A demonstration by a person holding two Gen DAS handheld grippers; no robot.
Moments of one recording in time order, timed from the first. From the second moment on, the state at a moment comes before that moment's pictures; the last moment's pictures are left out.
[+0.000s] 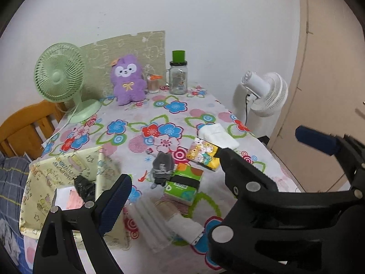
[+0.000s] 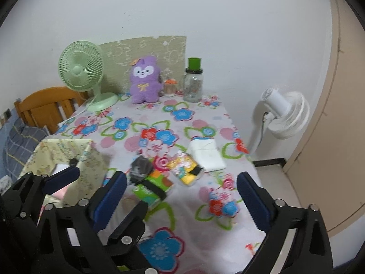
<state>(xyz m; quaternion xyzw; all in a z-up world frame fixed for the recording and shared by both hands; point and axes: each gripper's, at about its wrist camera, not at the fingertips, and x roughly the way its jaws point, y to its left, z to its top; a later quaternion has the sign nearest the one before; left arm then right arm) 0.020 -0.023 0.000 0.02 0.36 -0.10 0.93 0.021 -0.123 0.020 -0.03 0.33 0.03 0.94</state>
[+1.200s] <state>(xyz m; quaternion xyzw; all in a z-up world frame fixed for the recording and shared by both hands) 0.101 -0.074 -0.084 0.06 0.42 -0.07 0.90 0.106 -0.169 -0.069 -0.04 0.38 0.04 0.92</state>
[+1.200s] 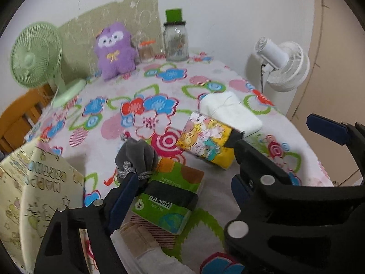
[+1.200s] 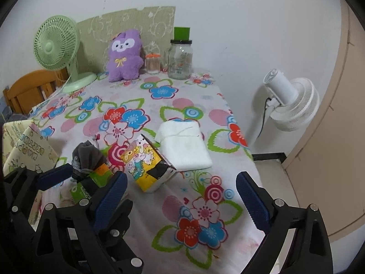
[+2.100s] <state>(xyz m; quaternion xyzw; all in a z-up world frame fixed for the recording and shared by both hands) 0.128 -0.047 -0.122 0.04 0.48 -0.05 0.87 0.150 -0.133 -0.112 -0.08 0.43 0.09 0.90</state>
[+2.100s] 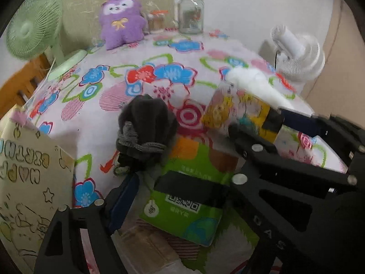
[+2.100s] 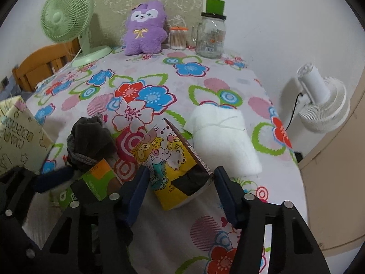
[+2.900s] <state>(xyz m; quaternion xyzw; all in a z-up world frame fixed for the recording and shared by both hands) 0.105 -0.059 -0.116 0.06 0.45 -0.09 0.89 0.119 -0.149 -0.107 -0.04 0.44 0.07 0.90</state>
